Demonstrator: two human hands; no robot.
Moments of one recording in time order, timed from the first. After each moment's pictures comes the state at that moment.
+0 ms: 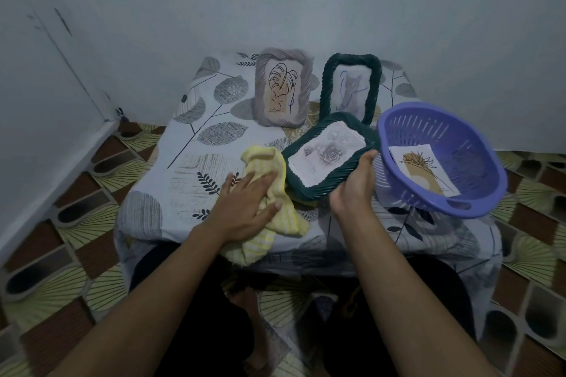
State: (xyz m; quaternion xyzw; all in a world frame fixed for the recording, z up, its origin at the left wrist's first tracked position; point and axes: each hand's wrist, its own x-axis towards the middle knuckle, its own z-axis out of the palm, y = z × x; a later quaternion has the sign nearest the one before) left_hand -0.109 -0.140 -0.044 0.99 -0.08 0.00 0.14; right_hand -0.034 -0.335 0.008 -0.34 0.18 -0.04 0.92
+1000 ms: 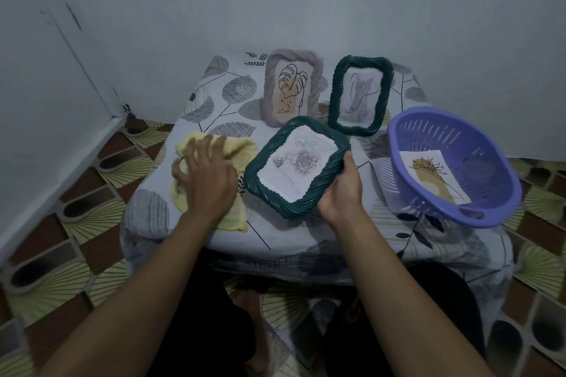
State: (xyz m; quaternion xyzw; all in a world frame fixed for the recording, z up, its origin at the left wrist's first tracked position) left_hand -0.090 -0.098 -0.029 0.94 0.18 0.25 0.16; right_hand -0.041 -0.310 0.001 -0.34 0.15 0.15 0.92
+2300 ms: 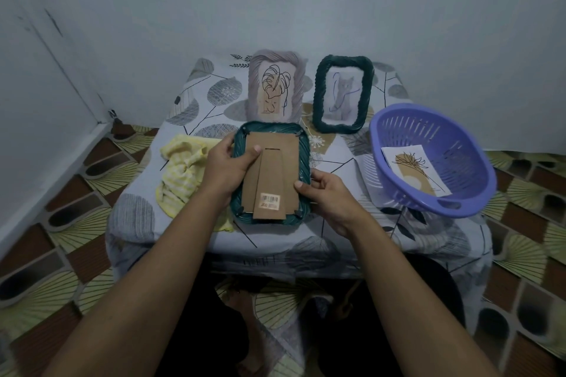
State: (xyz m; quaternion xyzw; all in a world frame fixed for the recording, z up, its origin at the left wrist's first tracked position) left_hand -0.079 -0.154 0.027 0.69 0.15 0.14 0.70; right_hand -0.062 -0.354 0.002 -0.63 -0.05 0.25 0.73
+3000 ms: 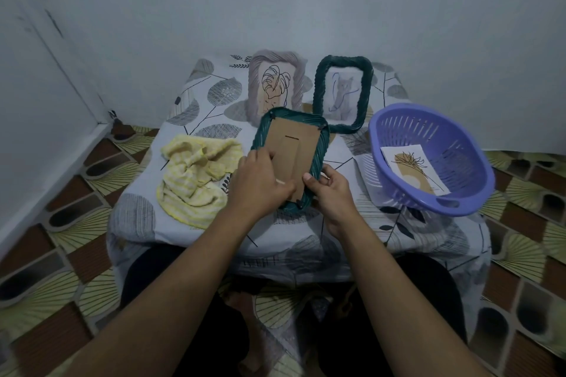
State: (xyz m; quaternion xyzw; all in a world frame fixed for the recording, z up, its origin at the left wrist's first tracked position) left_hand -0.096 -0.201 0.032 0.95 0.09 0.10 0.27; right_hand -0.061 -0.347 -0.009 -0.63 0.00 0.13 0.77
